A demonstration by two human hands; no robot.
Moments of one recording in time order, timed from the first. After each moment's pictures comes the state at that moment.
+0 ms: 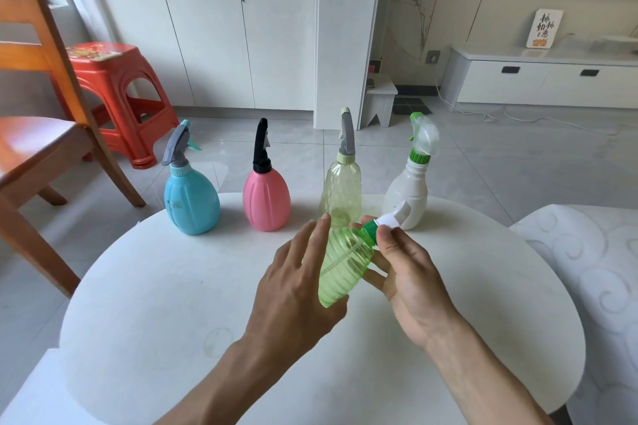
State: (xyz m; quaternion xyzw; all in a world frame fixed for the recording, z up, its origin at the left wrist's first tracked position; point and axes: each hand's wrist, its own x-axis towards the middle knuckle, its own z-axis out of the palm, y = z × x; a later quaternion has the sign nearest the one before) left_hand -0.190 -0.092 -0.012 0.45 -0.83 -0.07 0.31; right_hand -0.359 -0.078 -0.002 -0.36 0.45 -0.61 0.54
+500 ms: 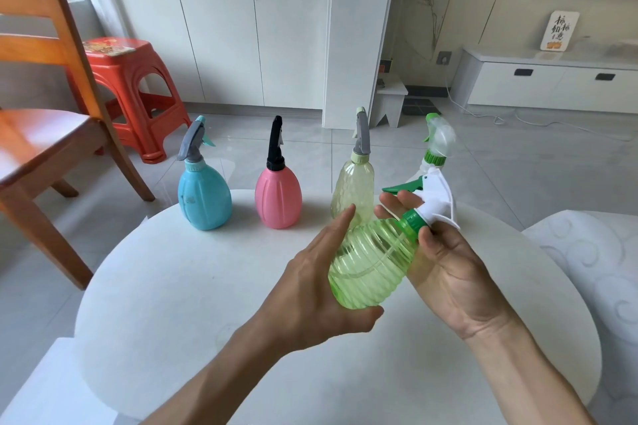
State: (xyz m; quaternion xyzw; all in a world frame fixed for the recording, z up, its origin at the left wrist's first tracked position) left_hand -0.182 -0.099 0.007 0.36 -0.81 -0.33 0.33; right_hand -0.388 -0.083 0.010 -0.40 0.24 -0.63 0.62
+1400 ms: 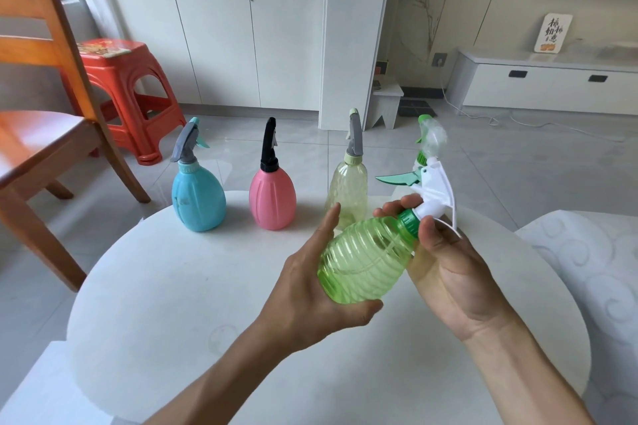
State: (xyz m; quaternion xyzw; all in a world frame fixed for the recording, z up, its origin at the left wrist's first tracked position) left_hand -0.191 -0.098 -0.007 0.35 -0.76 -0.37 0.40; right_hand -0.387 -0.077 0.025 -0.43 0.28 -0.65 0.57
